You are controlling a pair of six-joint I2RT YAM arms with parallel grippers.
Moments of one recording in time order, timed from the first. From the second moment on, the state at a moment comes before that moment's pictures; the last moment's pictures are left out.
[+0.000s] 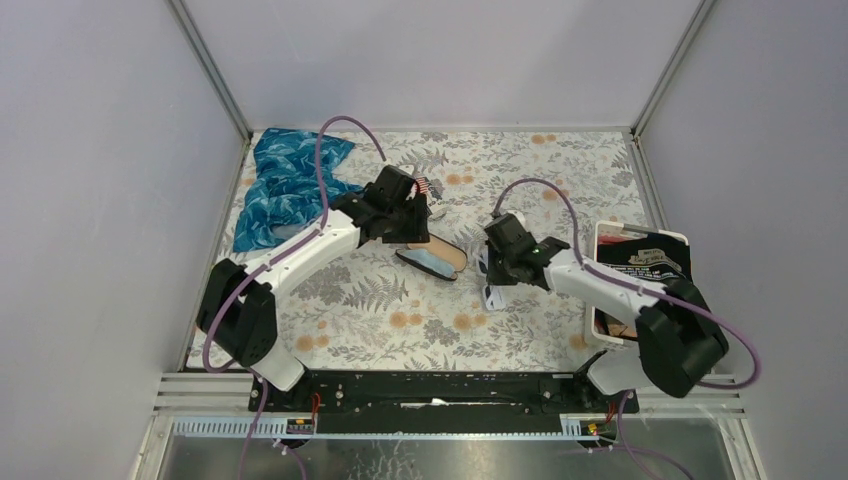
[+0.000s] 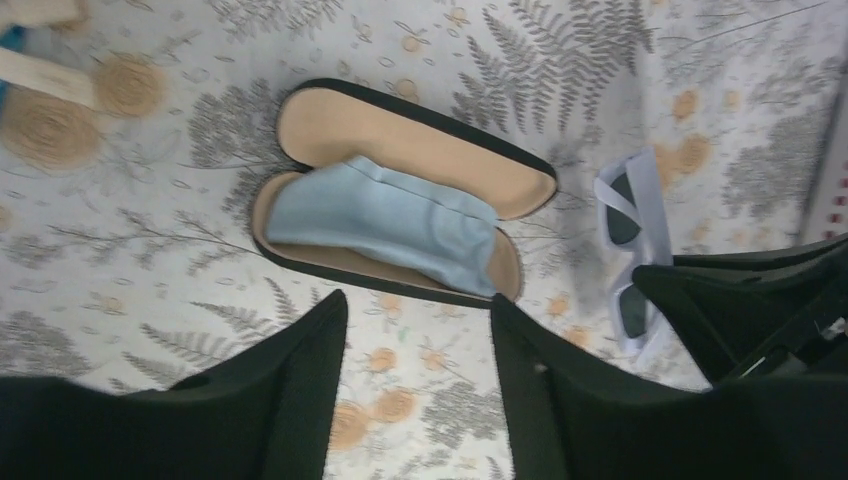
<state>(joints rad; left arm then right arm) -0.60 1.59 1.25 -0.57 0.00 -0.54 0.66 1.44 0.84 -0.48 0.15 0.57</state>
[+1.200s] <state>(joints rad) -0.69 1.61 0.94 0.09 0.39 -1.06 0.56 1.19 0.72 -0.21 -0.21 0.69</state>
